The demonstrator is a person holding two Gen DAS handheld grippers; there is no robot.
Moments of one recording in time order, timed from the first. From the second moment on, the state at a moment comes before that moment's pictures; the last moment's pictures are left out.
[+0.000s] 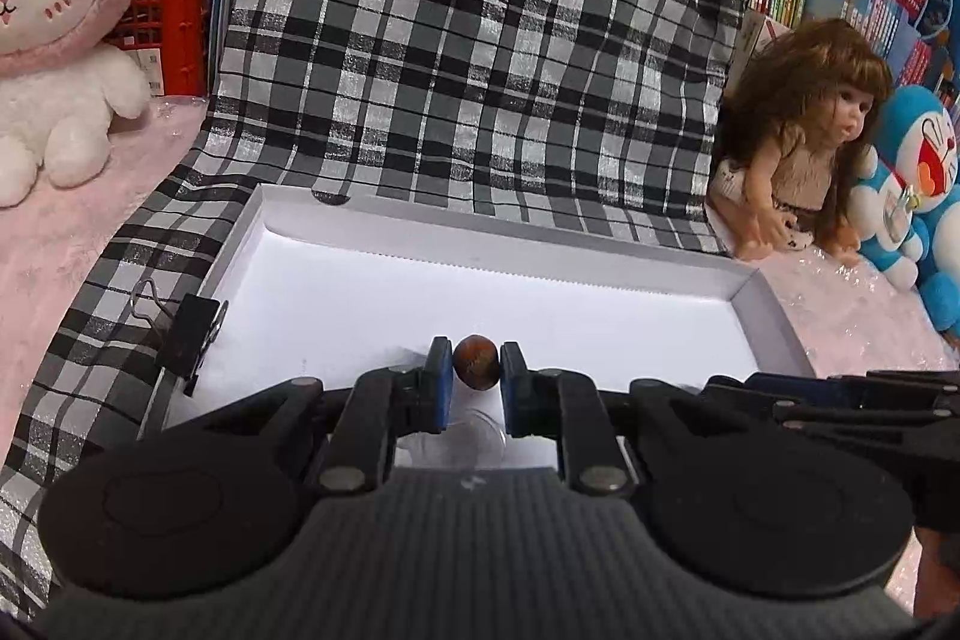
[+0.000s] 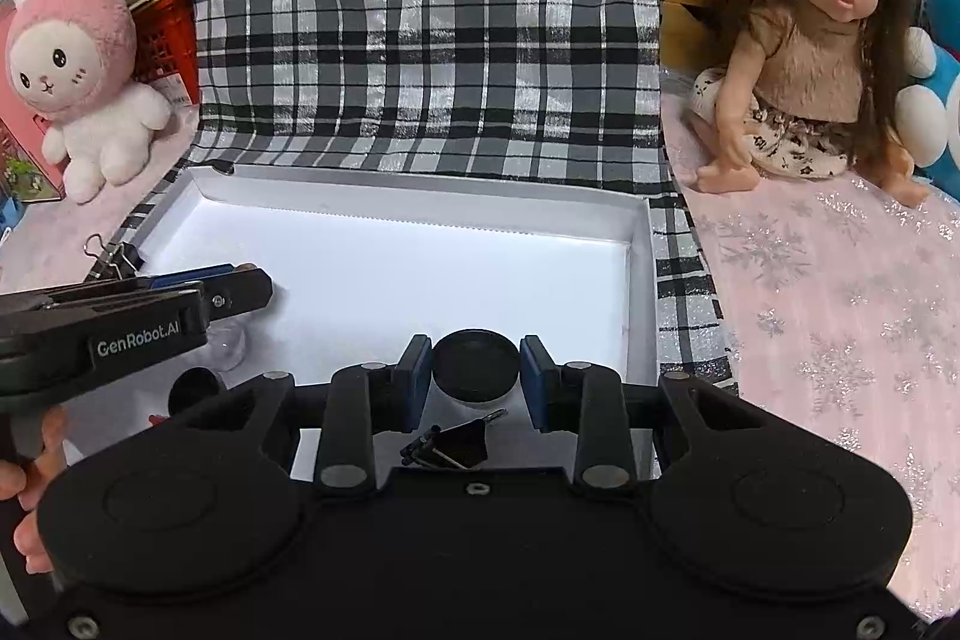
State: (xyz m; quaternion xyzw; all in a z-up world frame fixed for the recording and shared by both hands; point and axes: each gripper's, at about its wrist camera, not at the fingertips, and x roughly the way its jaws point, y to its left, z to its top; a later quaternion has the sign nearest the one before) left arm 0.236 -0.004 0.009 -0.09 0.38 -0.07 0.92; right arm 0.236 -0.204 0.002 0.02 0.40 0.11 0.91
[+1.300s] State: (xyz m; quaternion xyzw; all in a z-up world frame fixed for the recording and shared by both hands) left arm 0.222 -0.008 0.015 -0.06 0.36 -0.07 0.93; right arm 0.230 -0.201 -0.005 0.02 0.39 0.10 0.91
